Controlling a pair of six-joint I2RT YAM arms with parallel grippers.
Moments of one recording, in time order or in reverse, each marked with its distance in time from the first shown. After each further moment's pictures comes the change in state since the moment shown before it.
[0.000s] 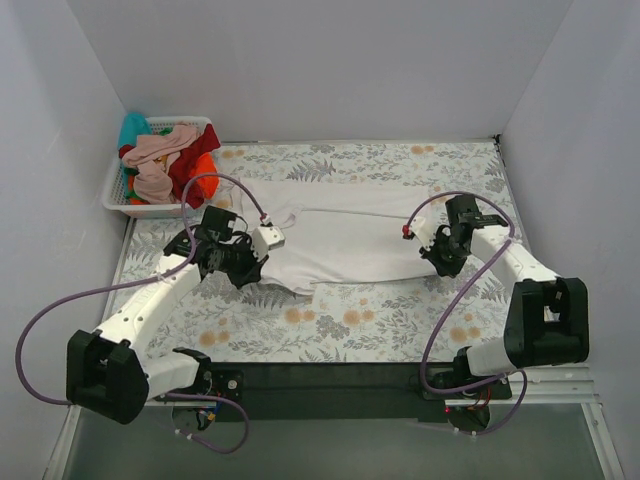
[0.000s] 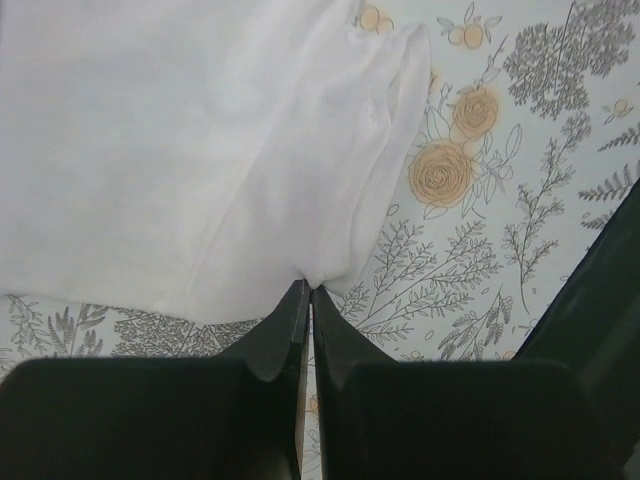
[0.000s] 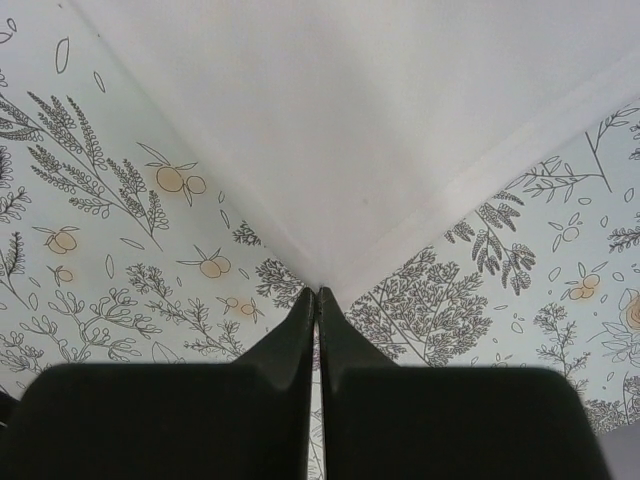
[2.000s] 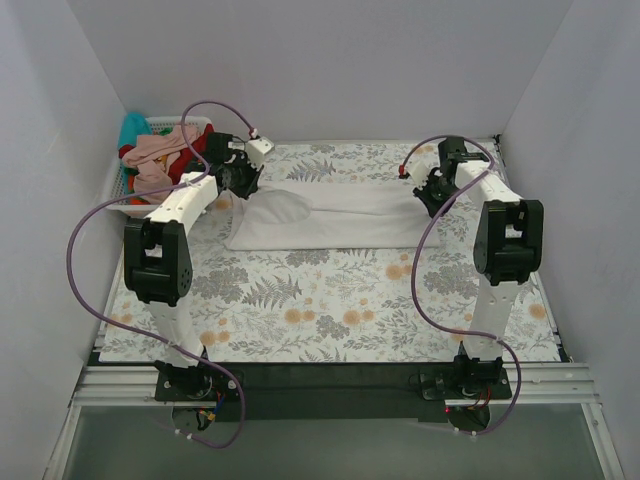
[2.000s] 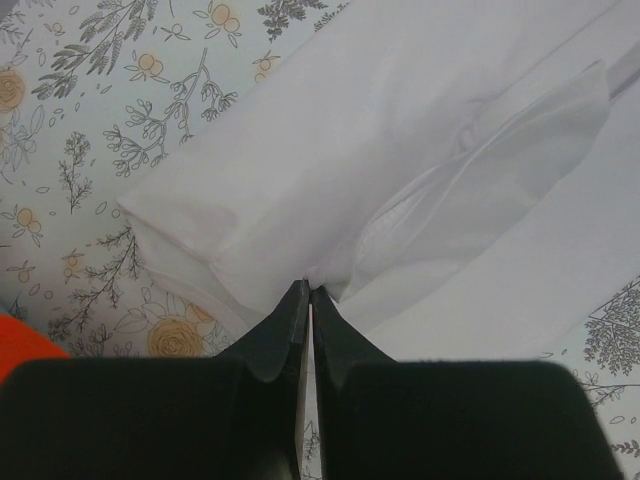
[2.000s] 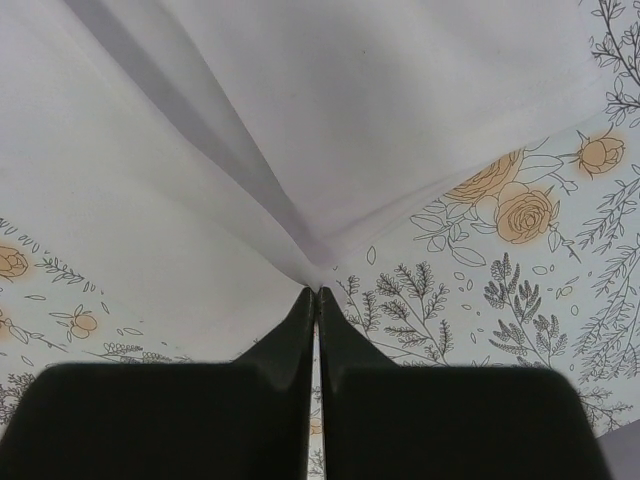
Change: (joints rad) left arm 0.204 0.725 0.667 0.331 -0.083 -0.098; right arm -0.050 0.623 0.729 -0.051 -0.006 0.014
